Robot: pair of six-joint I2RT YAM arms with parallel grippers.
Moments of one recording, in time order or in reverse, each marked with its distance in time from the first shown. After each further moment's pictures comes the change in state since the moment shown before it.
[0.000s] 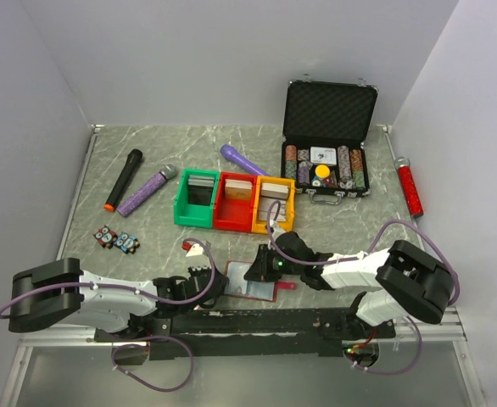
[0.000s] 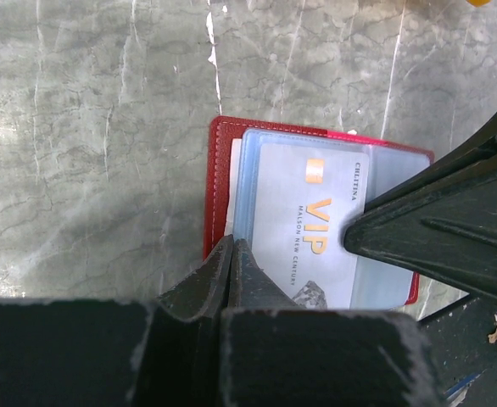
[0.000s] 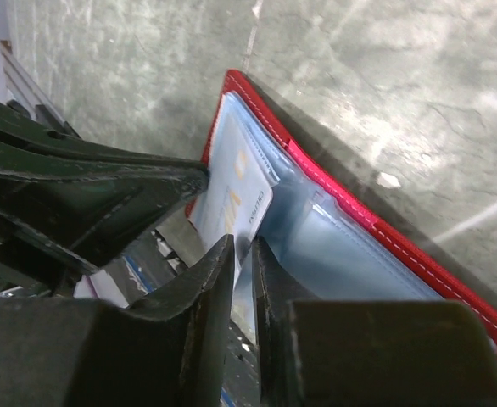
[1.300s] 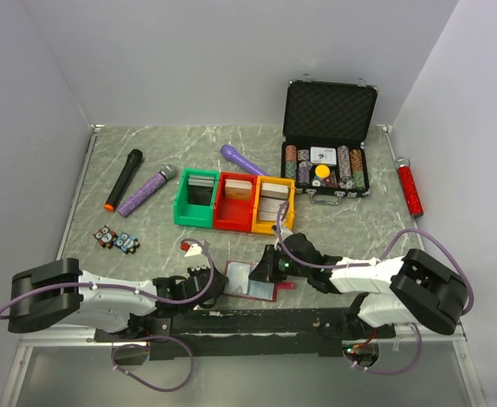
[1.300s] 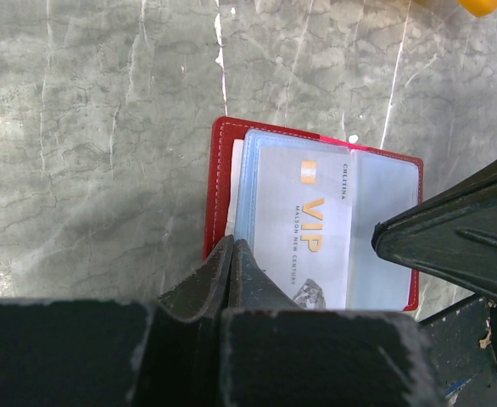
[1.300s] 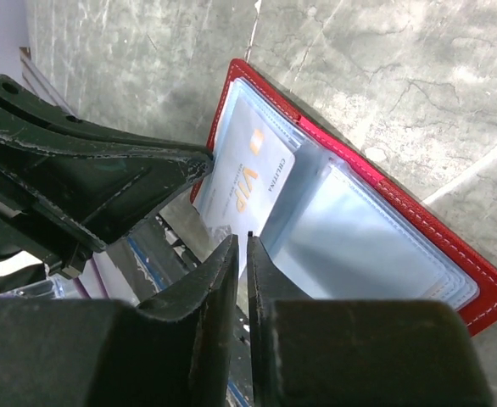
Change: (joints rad) left arm 0.005 -0.006 0.000 -0.014 -0.001 -0.034; right arm -0.024 -0.102 -0.058 -0.017 -0.003 0.008
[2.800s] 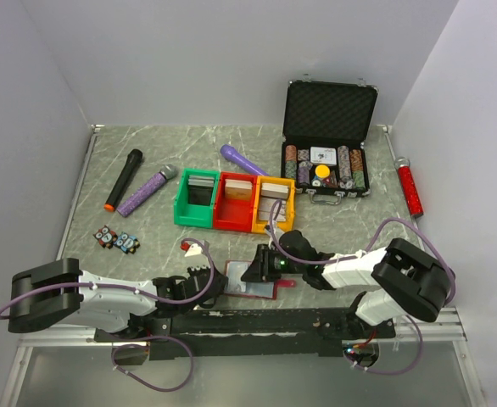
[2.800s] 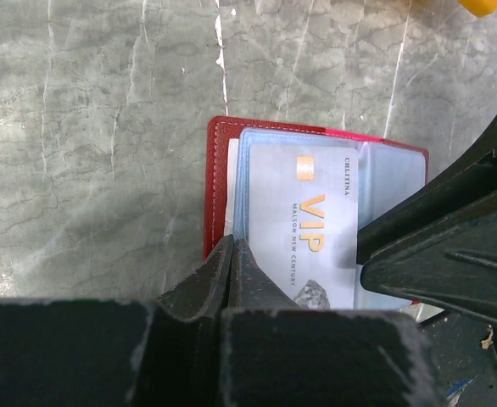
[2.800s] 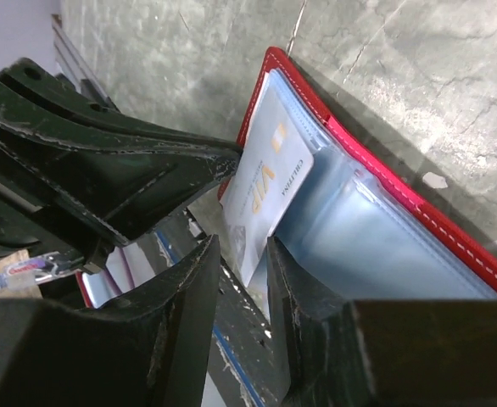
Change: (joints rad) left arm 0.001 0.001 0.000 0.002 0.000 0.005; right arm -0.016 0.125 0.029 0.124 -0.137 0.009
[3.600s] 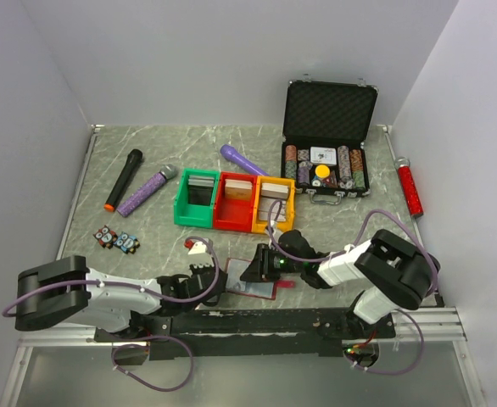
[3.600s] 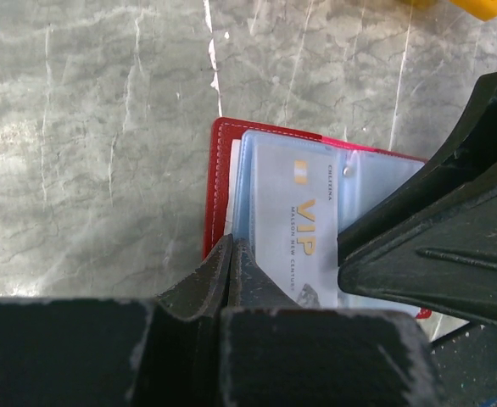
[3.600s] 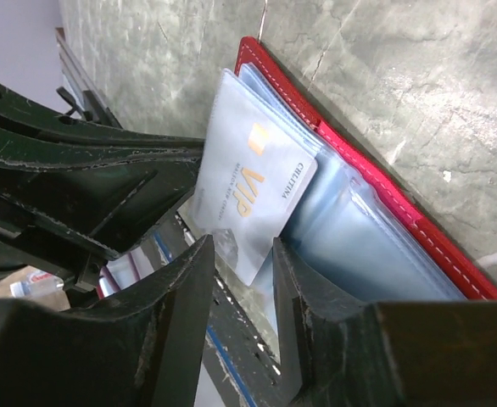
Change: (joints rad) left arm 0.006 0.053 0.023 0.028 -0.020 0.072; right arm -0.029 0.113 -0.012 0.122 -0.045 0.062
